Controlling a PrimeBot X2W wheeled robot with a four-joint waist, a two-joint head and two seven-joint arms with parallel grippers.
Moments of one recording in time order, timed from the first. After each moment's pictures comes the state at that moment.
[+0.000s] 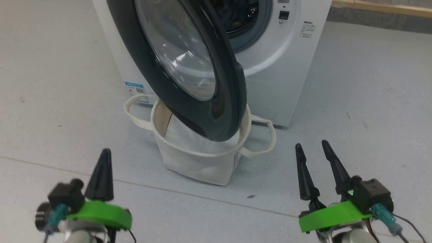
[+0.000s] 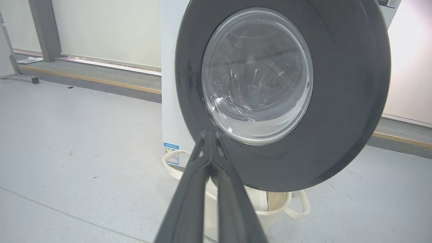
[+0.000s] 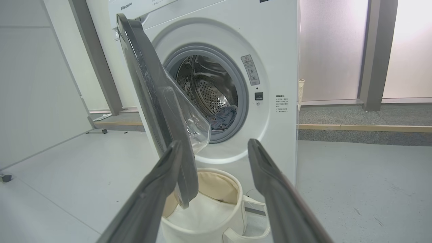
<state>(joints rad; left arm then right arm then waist) -0.23 0.23 -0.19 0.32 -0.40 0.04 -0.25 -0.07 -0.05 0.22 0.05 0.21 0.13 -0.26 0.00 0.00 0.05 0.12</state>
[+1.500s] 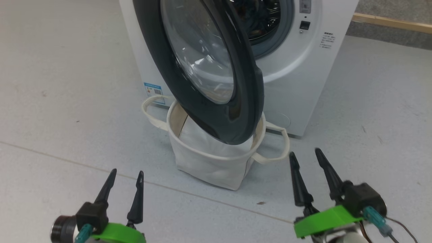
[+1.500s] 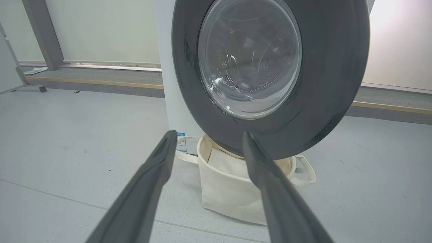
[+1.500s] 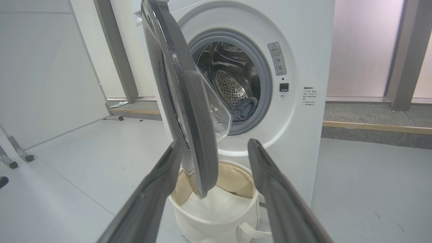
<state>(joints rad) -0.11 0.08 -0.05 0.31 -0.07 -0.08 -0.25 -0.05 -0.05 0.24 0.10 0.20 0.13 -0.26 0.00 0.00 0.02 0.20</state>
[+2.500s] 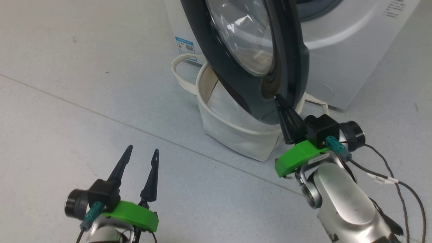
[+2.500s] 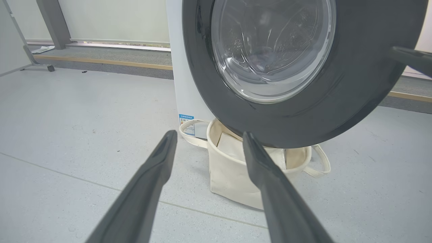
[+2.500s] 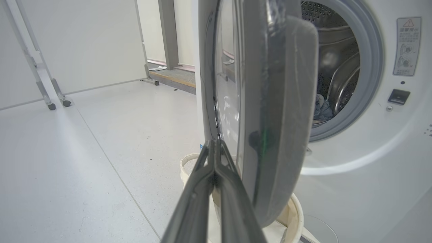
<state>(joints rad) -0.22 0.05 -0.10 0.34 -0.07 -0.09 -0.25 -0.51 -0.06 0.37 0.47 0.11 0.13 -0.26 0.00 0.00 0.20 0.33</state>
